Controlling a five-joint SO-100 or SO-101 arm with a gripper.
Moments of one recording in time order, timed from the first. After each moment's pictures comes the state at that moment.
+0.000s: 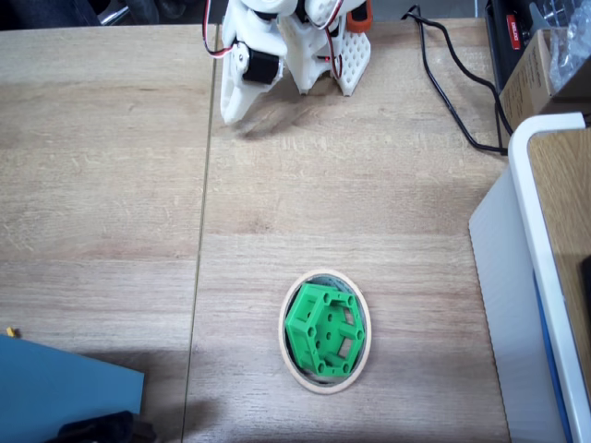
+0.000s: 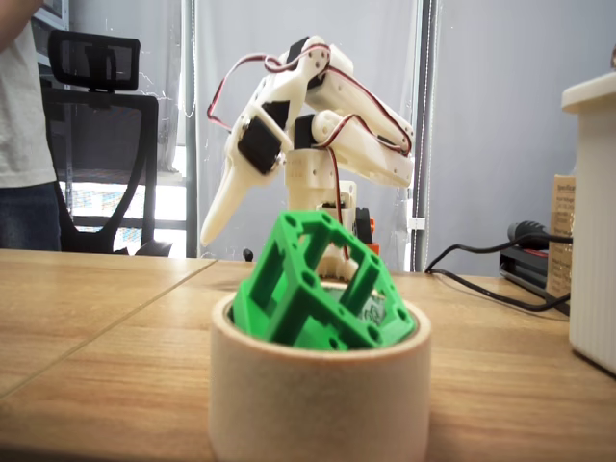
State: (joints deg) arm 47.5 192.0 178.1 70.0 -87.8
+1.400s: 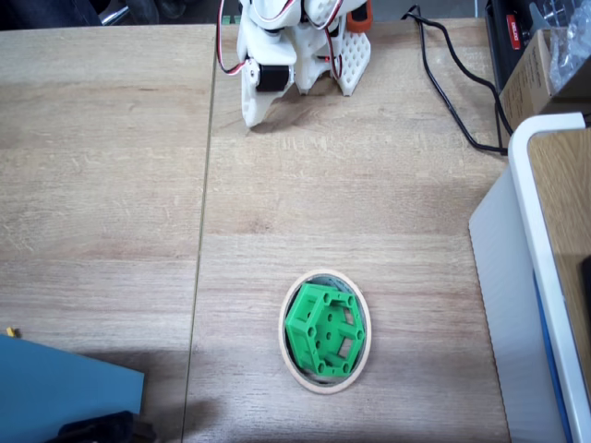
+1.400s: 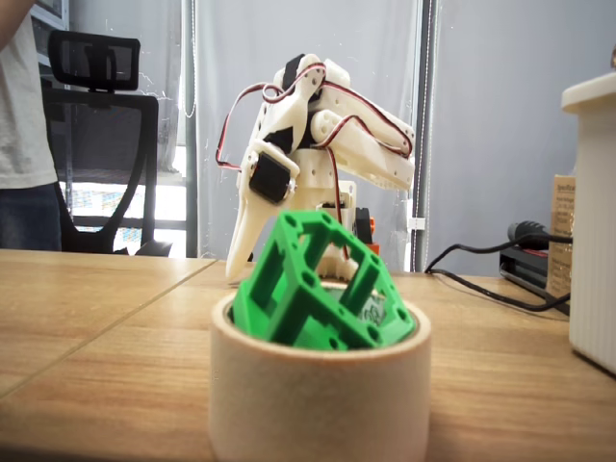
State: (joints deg) arm 47.6 193.4 182.7 81.2 -87.9
